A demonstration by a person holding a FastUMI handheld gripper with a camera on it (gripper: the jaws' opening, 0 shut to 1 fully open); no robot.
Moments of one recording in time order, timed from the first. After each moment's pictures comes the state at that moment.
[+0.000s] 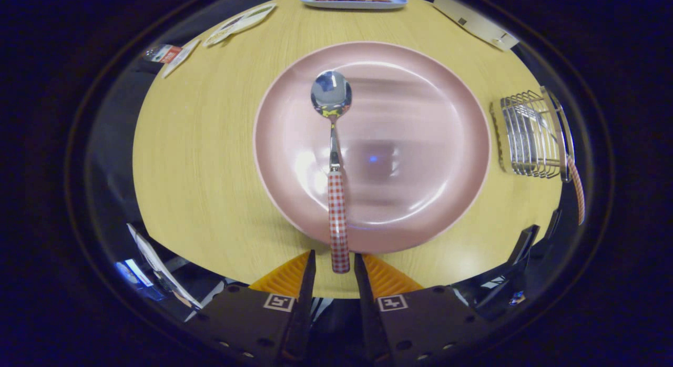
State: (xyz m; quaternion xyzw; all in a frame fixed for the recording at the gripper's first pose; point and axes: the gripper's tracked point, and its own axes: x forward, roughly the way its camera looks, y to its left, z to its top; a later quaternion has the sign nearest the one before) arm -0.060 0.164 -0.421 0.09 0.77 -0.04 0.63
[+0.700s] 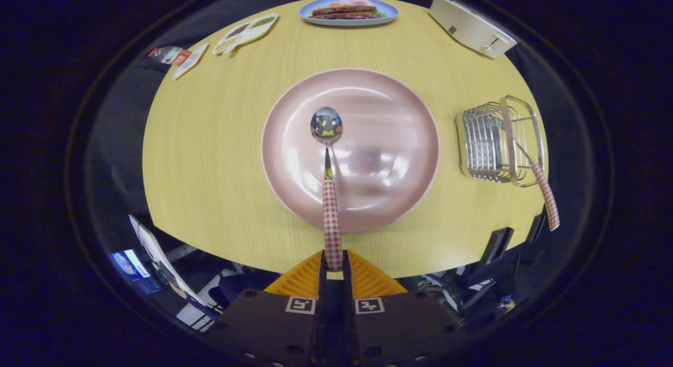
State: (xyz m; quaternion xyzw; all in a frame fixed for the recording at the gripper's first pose) arm -0.057 0.130 -0.361 0.08 0.77 -0.02 0.64
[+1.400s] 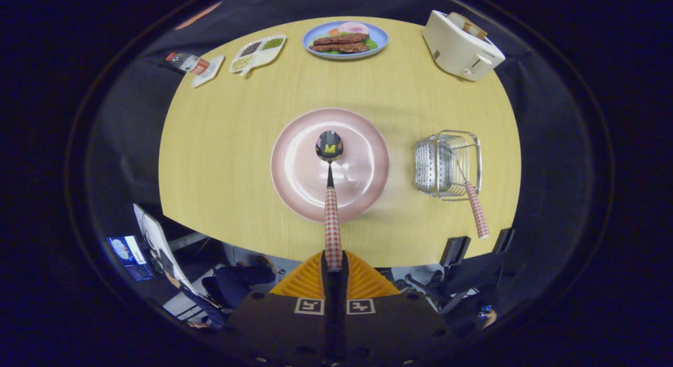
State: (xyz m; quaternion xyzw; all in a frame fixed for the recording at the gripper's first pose) arm -0.044 0.081 -0.265 0.05 0.75 0.00 0.66
